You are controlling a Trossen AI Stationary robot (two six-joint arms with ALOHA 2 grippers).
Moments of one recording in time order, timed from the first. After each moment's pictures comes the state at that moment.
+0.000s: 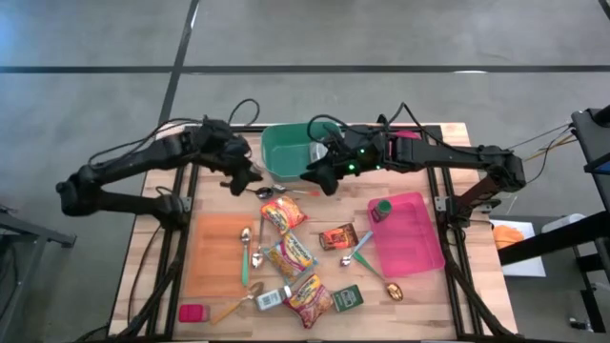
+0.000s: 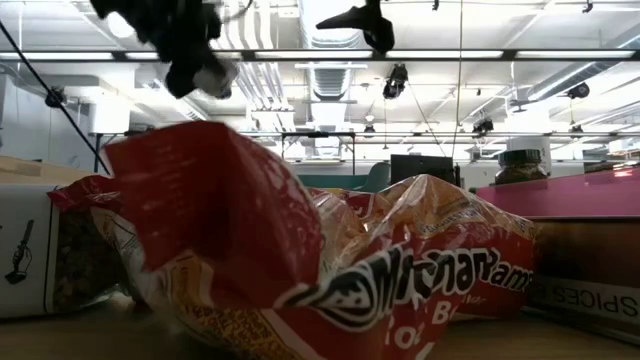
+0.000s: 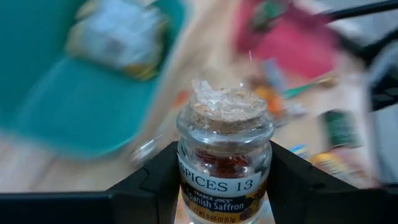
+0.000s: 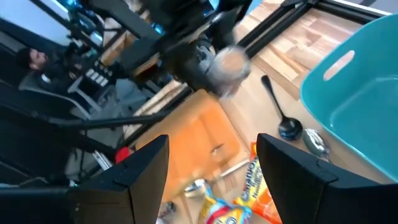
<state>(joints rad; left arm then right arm) 0.40 1.06 0.96 -0.63 0.30 -0.19 -0.12 1.53 1.43 -0.33 -0.11 0.70</state>
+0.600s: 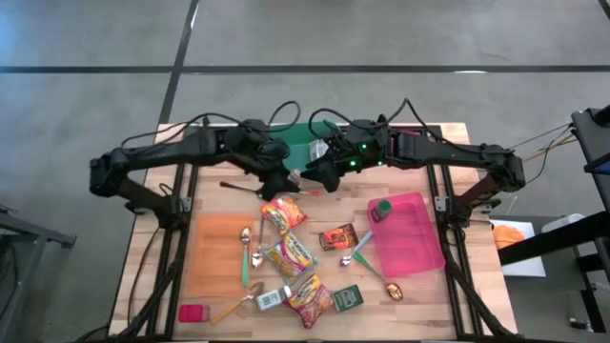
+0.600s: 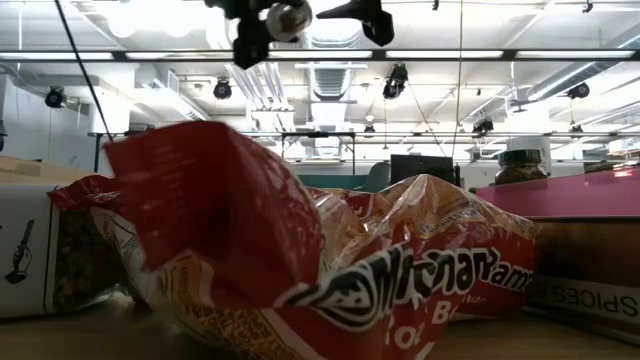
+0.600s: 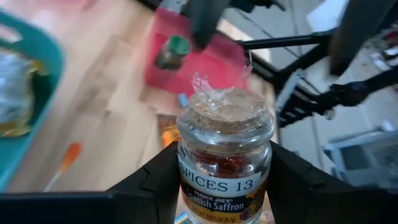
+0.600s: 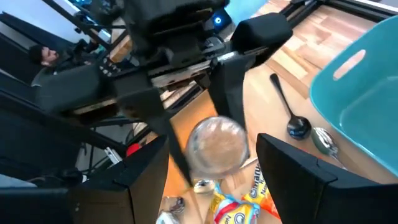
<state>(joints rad) 0.24 1.41 1.31 -0.54 0.44 -0.37 -0.13 1.53 1.48 -0.37 -0.16 0.70</state>
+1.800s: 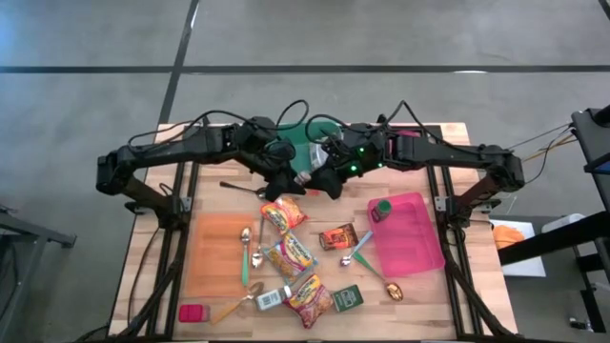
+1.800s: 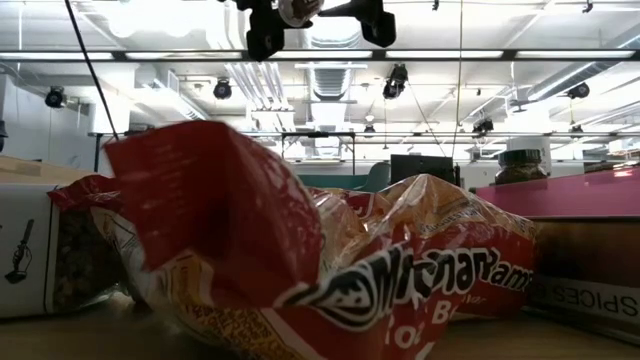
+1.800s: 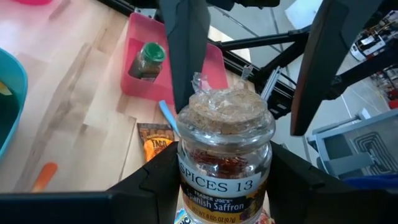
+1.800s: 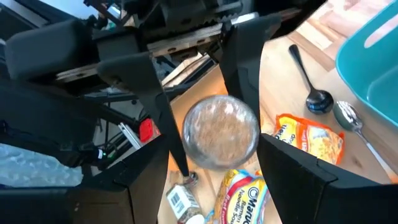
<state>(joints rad) 0.23 1.46 1.37 -0.54 0.49 -0.35 -0.12 1.54 1.48 -0.40 -0.25 0.72</state>
